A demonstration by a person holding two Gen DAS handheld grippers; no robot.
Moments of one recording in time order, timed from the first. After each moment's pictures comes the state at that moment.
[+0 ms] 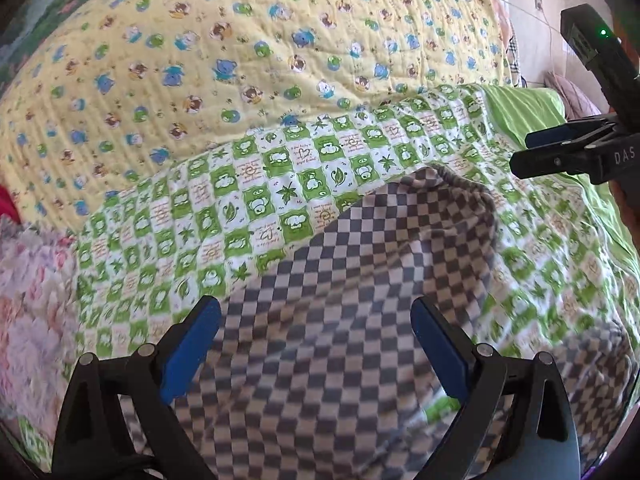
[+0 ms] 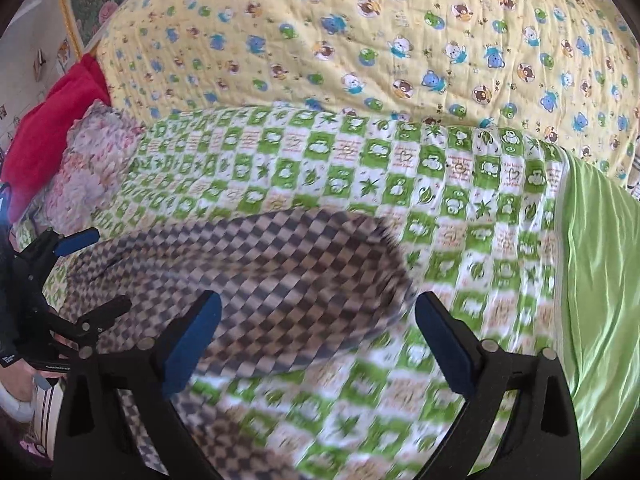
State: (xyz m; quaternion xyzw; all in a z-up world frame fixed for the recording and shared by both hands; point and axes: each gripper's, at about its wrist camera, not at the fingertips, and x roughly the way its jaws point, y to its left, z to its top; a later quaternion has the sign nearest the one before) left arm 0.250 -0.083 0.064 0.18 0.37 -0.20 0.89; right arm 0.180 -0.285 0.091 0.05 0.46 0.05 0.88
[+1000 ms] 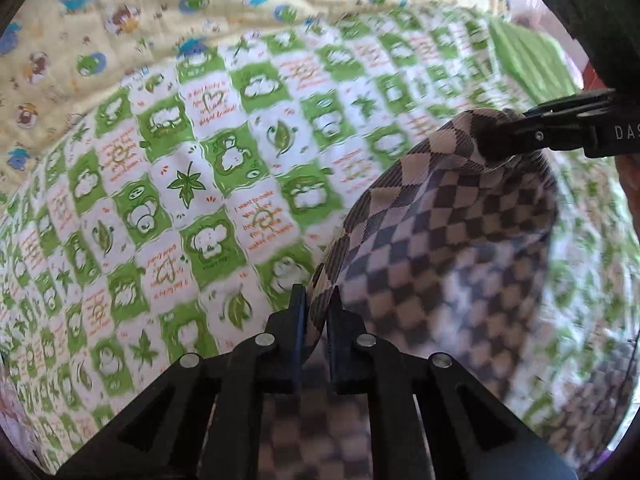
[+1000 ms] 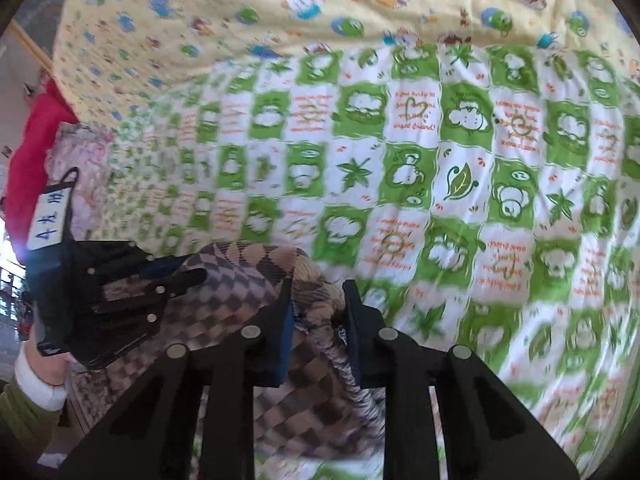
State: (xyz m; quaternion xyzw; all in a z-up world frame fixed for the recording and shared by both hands) left arm 0.368 -0.150 -0.013 0.20 0.49 -0.30 0.79; right arm 0.263 -0.323 0.032 0.15 0.52 0.12 0.83
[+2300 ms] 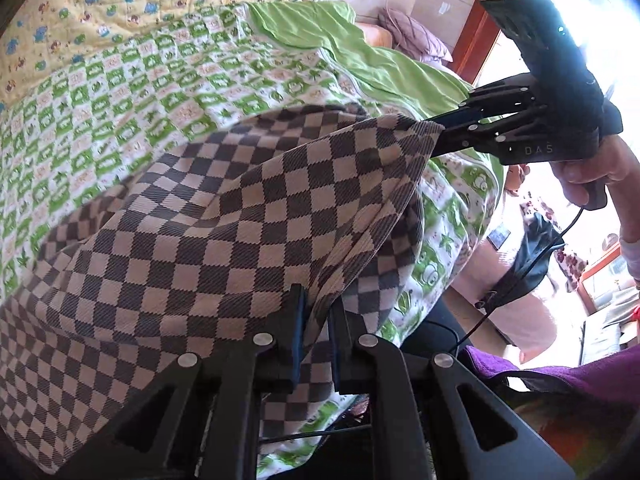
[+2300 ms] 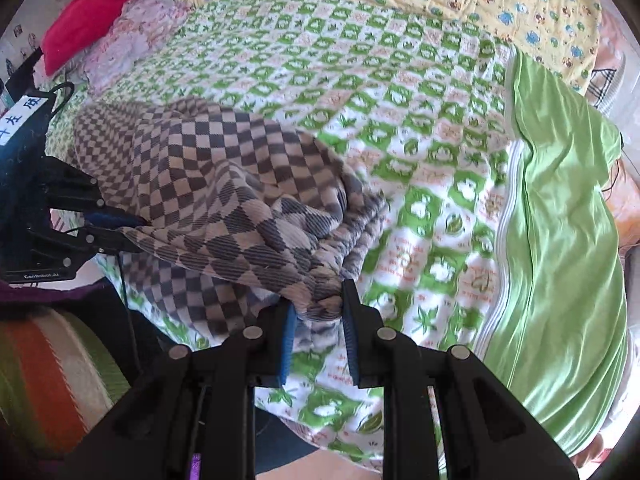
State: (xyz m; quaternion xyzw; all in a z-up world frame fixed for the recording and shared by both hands) left arm -0.039 -0.147 0.015 0.15 0.49 -0.44 0.74; right arm -0.119 -0.276 0.052 -0.03 0.54 0.06 0.84
